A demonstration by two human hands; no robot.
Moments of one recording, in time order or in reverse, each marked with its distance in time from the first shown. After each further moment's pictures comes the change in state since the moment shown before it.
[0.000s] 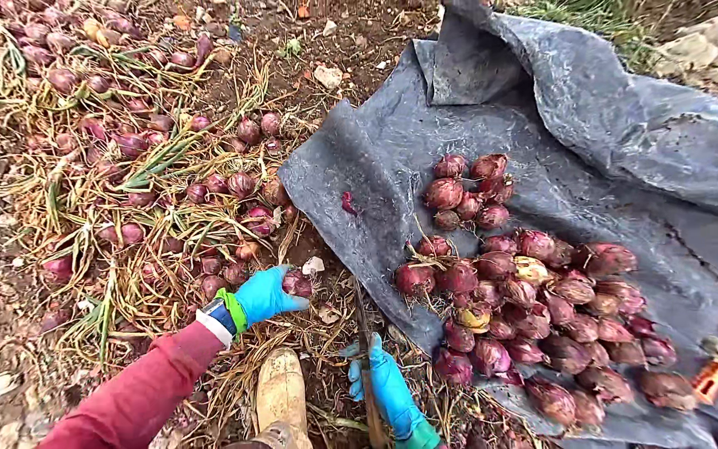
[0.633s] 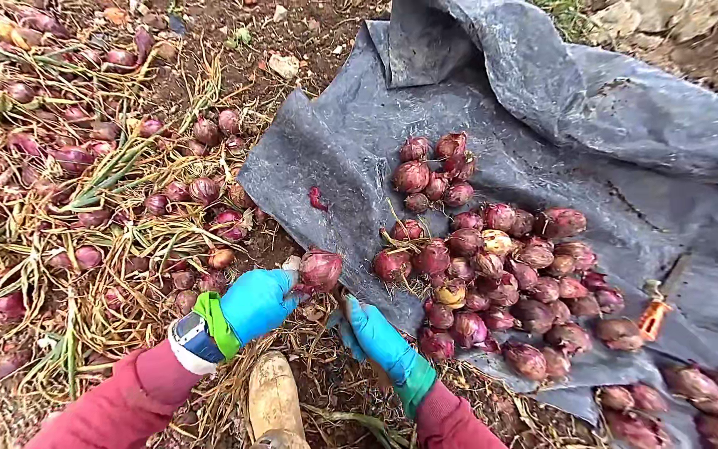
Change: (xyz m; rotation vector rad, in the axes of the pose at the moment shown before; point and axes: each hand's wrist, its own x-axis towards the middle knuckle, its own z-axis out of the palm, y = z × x) left_hand -0.038 0.079 -0.035 0.282 -0.091 0.293; right_hand 0.016 -0.084 -0.005 -0.406 -0.126 -0.180
